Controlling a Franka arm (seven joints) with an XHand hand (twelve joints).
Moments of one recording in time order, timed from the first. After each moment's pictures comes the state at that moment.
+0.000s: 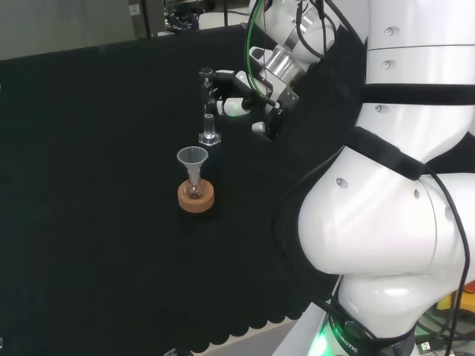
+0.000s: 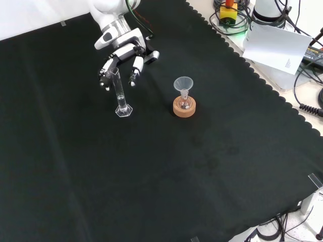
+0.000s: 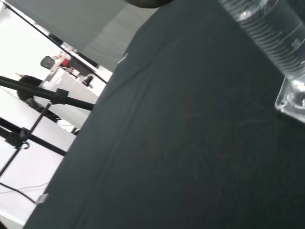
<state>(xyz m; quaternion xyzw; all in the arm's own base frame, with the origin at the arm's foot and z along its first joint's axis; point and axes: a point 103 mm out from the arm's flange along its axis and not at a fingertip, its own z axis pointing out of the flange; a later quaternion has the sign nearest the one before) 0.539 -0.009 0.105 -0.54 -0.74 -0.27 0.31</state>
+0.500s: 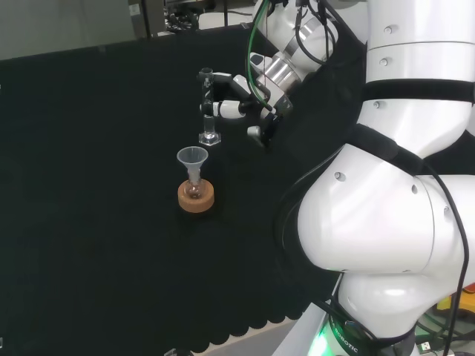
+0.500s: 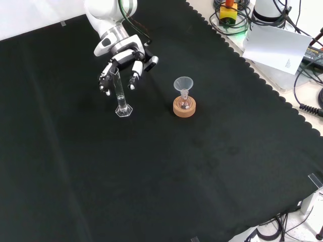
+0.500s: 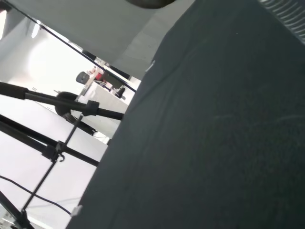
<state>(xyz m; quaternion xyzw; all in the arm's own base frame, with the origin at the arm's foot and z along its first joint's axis) 0.547 0.001 0.094 -0.51 -0.73 -0.32 0.34</state>
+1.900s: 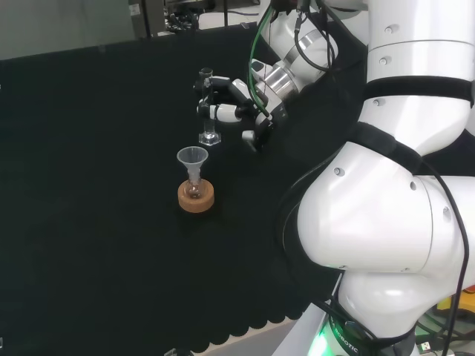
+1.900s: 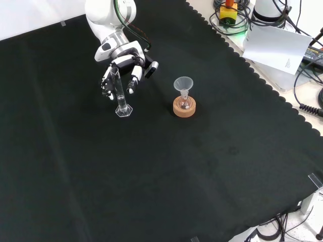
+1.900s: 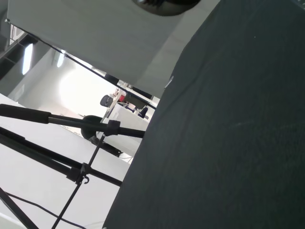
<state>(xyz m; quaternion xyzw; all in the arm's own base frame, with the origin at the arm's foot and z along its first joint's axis) 0.553 0.012 0.084 -0.49 -0.70 -0.37 0.35</state>
